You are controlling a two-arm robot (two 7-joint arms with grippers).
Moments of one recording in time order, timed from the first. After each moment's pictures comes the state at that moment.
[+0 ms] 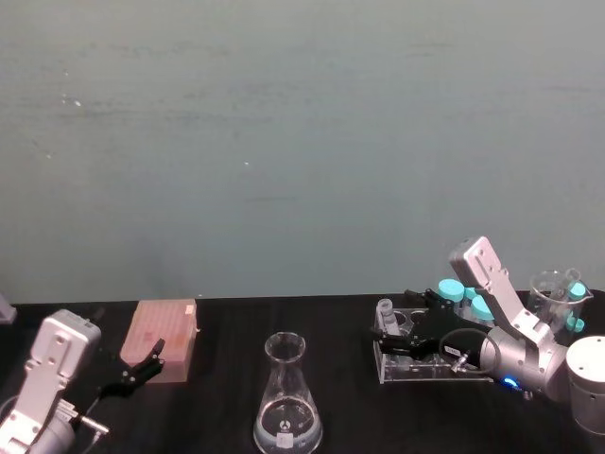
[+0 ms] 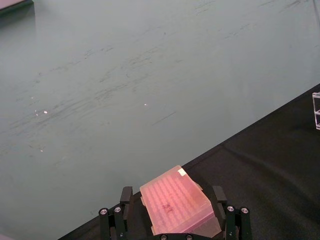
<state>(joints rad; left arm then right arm) -0.20 0.60 0.45 -1.41 -0.25 -0.12 0.03 0.73 0.24 -0.45 -0.69 0.19 -0.17 0.62</state>
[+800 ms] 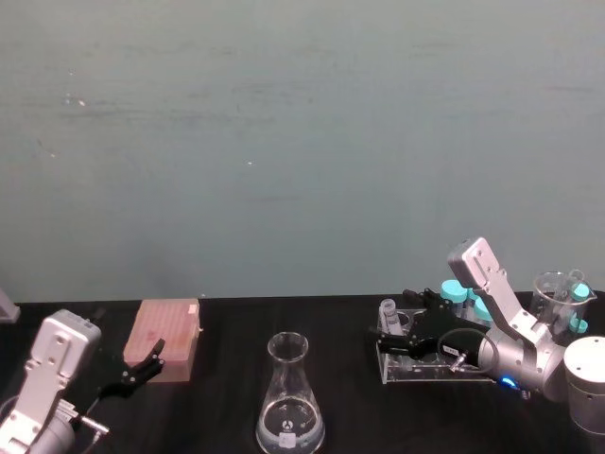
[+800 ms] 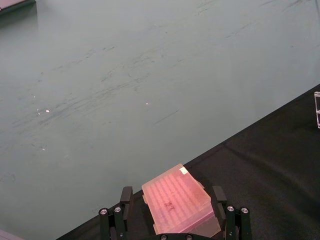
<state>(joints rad) -0.20 0.60 0.45 -1.41 -0.25 -0.12 0.03 0.74 0.23 -0.44 -0.65 0.18 -0.19 0.63</state>
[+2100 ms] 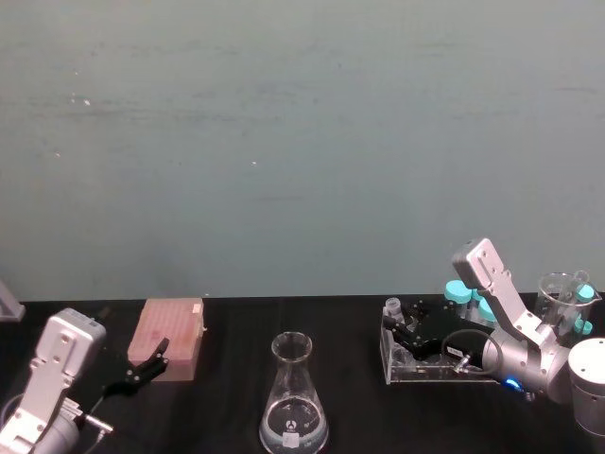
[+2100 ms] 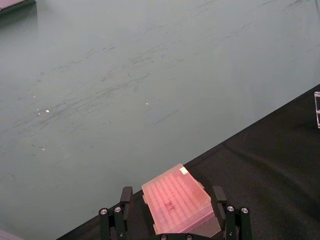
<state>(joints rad) -0.20 0.60 0.45 -1.41 -0.25 -0.12 0.03 0.74 0.23 -0.44 -0.65 0.18 -0.19 0.63</state>
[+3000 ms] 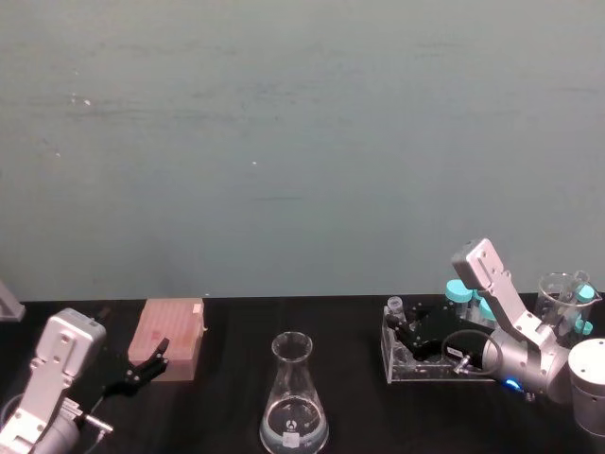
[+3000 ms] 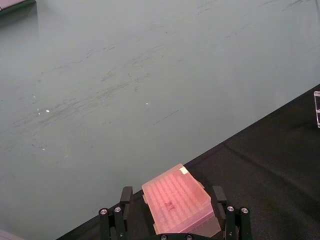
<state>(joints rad) -0.20 0.60 0.45 -1.41 -0.25 -0.12 0.03 0.74 0.23 -0.44 -0.65 0.18 -0.19 0.63</state>
